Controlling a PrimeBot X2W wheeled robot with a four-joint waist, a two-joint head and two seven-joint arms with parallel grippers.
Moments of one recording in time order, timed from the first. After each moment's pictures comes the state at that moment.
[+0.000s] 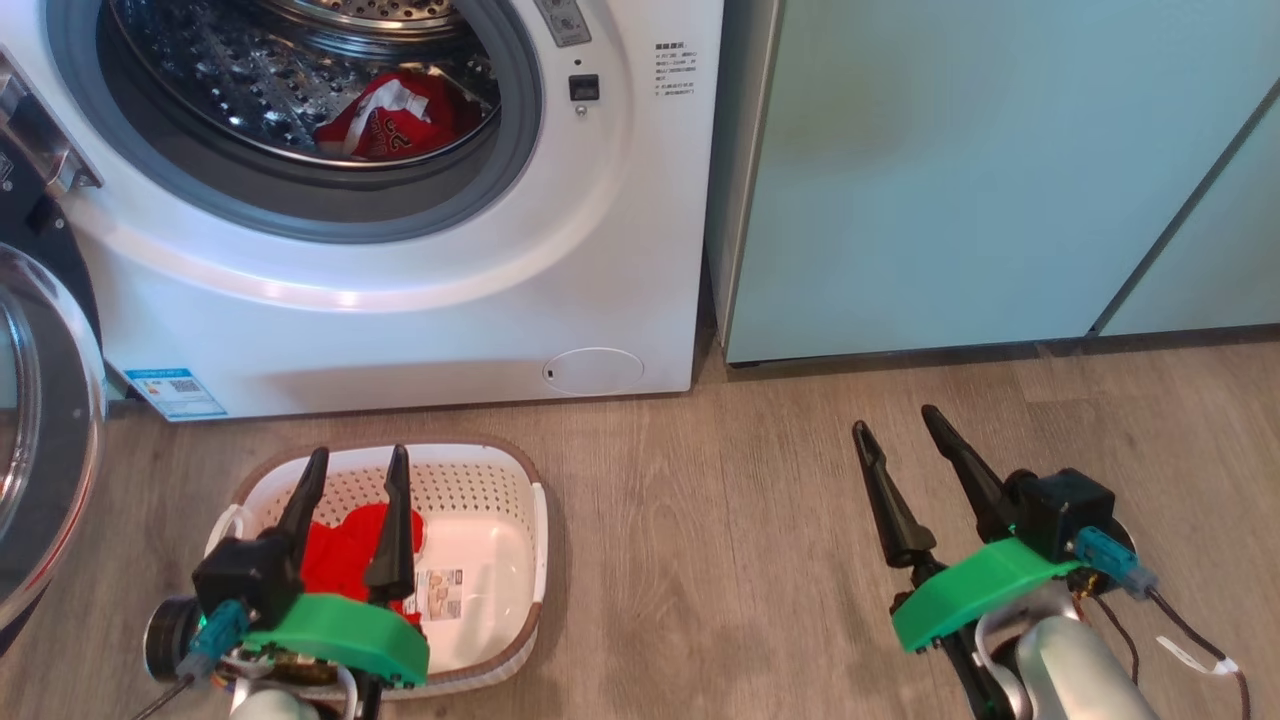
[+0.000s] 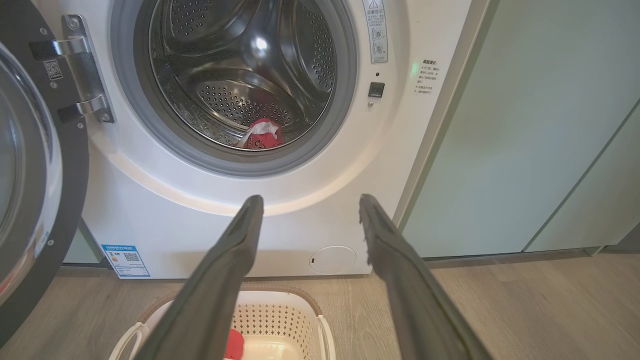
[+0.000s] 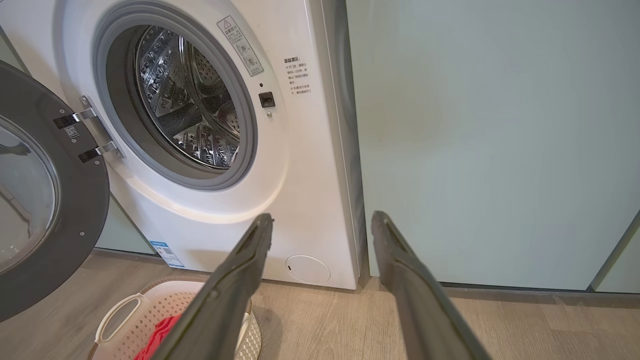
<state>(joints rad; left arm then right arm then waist) 0.01 0.05 -0.07 0.14 -0.21 -0.01 -0.25 -0.11 -0.05 0.15 0.33 0.24 0.13 -0.26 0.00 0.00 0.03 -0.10</state>
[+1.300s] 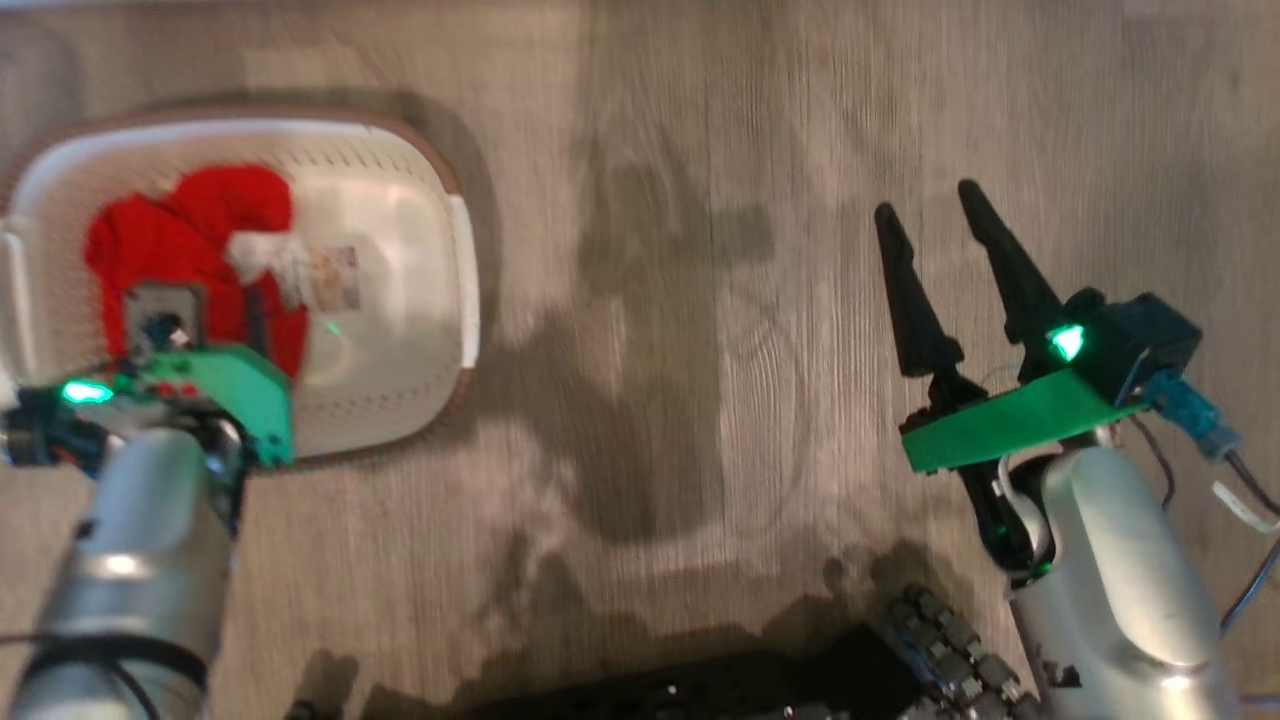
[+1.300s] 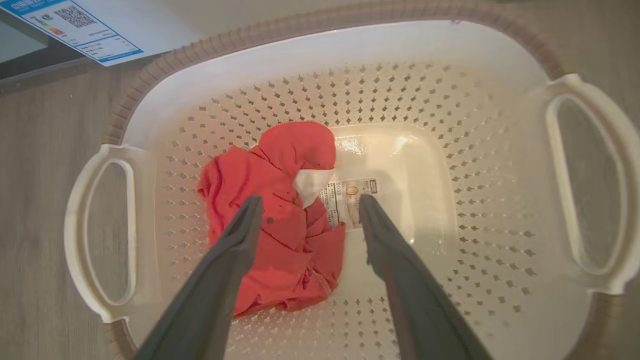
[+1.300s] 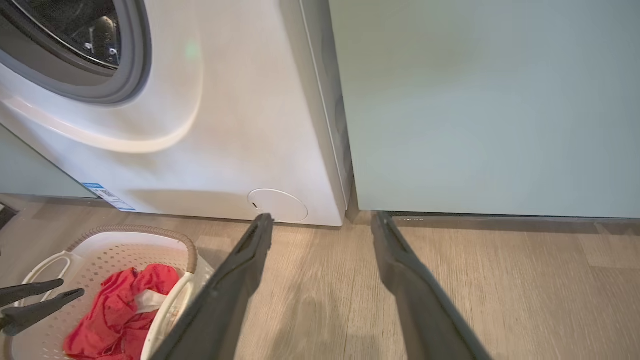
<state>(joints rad) -0.70 0.19 -0.07 1.05 -0.04 0.08 -0.25 -0.34 -0.05 0.13 0.19 0.25 0.13 -0.26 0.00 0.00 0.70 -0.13</state>
